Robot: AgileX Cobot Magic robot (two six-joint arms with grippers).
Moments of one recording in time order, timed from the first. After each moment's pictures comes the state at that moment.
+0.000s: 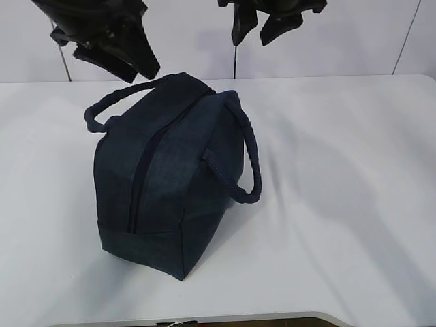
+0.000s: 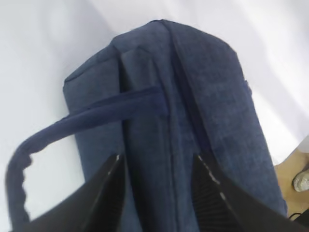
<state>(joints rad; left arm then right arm) -0.31 1.88 -1.80 -0.51 1.20 0.22 0.37 2.20 -2.39 0.07 1.25 0.11</state>
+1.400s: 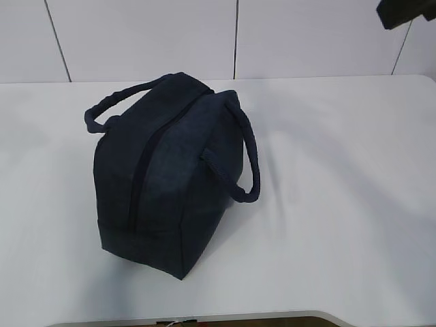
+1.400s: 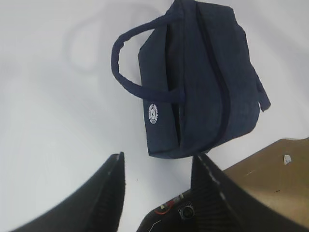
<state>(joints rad) -0.30 1.15 -1.43 -0.22 1.25 0.04 0.37 1.35 -1.59 -0.01 1.26 -0.04</state>
